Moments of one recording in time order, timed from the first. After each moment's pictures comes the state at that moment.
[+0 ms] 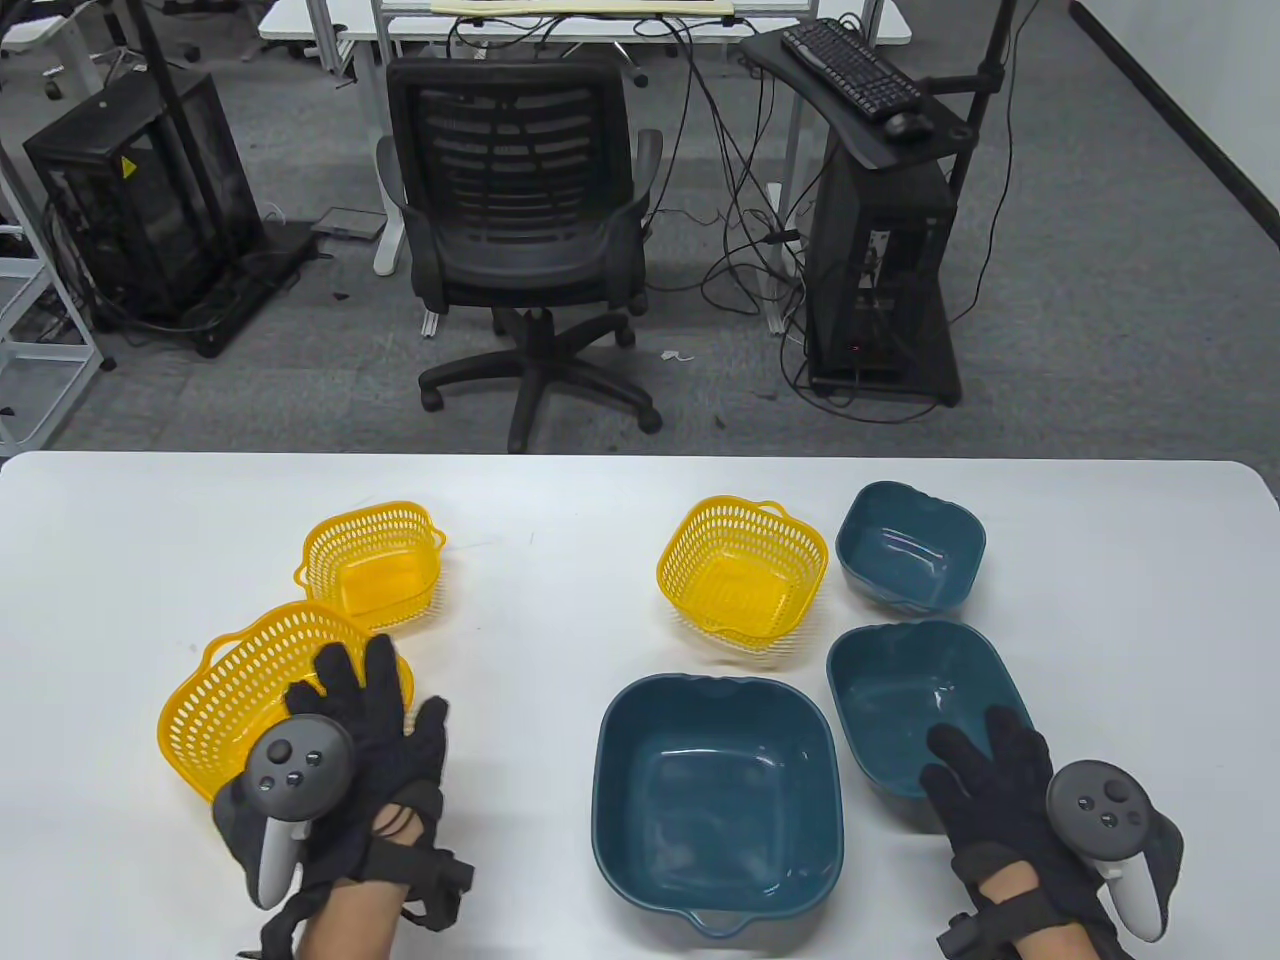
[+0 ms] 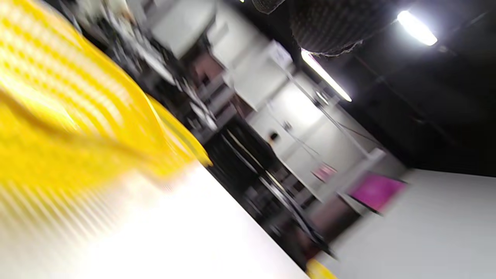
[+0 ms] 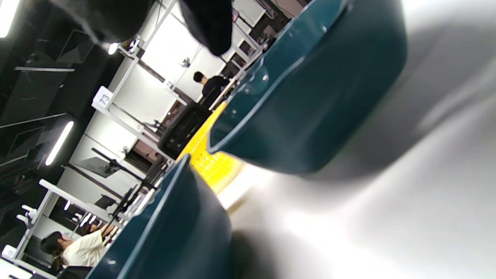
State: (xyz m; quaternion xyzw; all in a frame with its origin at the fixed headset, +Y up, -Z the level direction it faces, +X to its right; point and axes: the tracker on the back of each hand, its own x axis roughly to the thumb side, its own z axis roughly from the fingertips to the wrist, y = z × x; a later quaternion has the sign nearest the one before) left_hand -0.288 -0.655 -0.310 0.11 0.11 0.35 0.92; right_hand 0.292 -0.718 -0.289 -0.03 0.00 0.89 0.45
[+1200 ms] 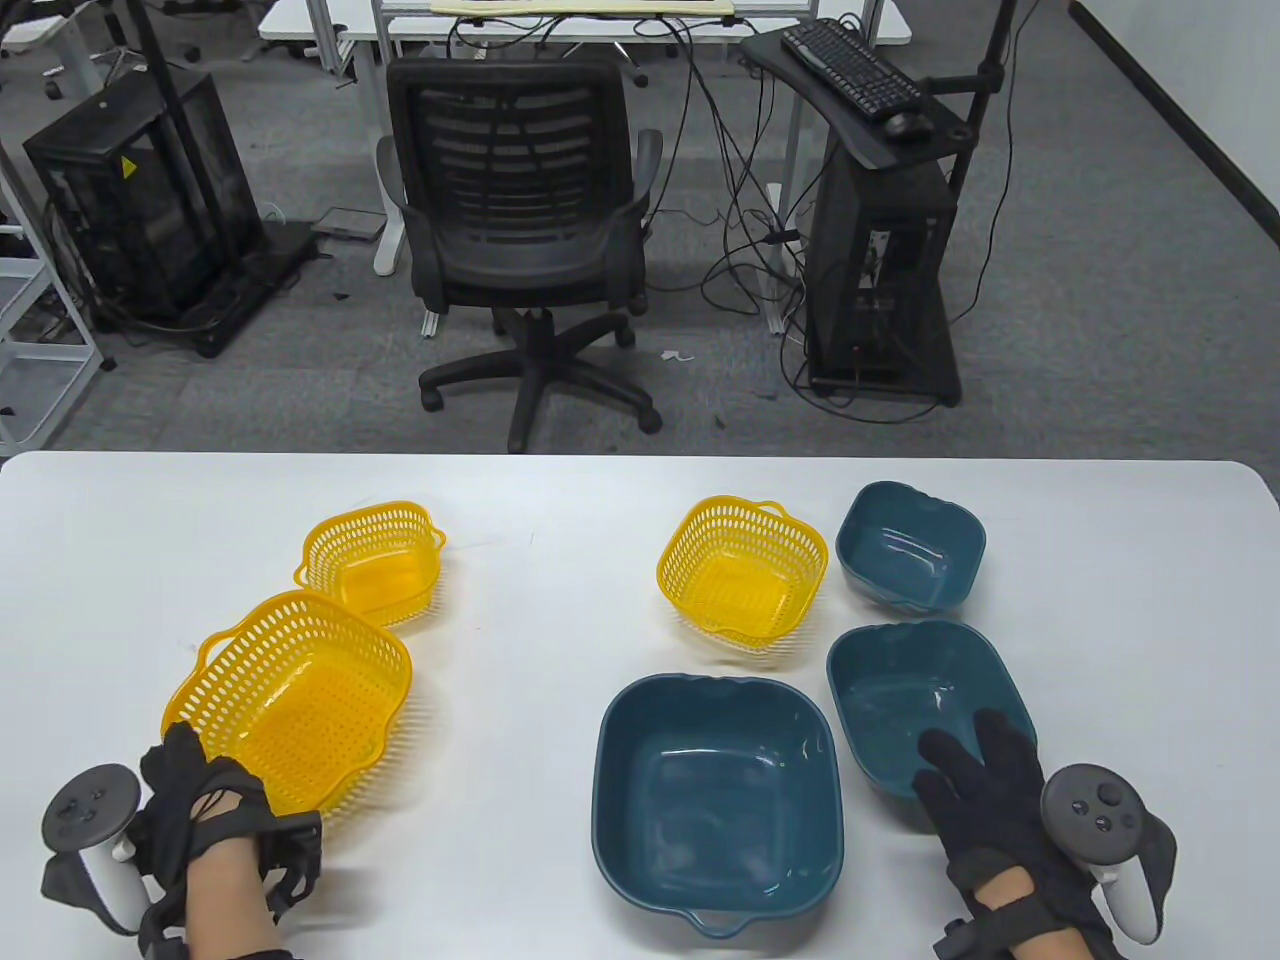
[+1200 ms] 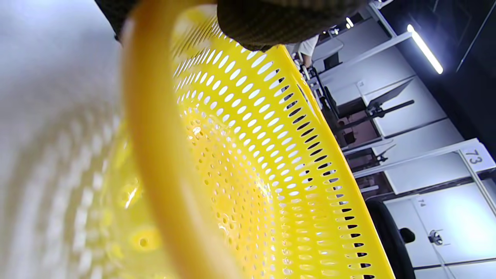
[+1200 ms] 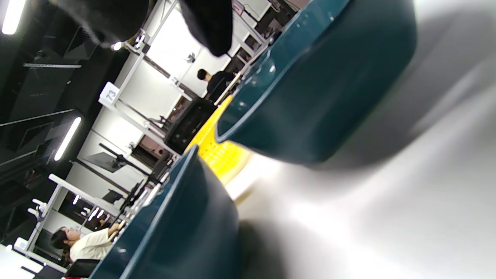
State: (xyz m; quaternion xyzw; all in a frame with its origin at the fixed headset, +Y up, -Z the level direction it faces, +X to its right) left_hand -0.421 -0.741 -0.308 0.06 0.37 0.53 0.76; right_hand 0.289 -0.718 -0.287 -0.01 0.00 0.89 0.46
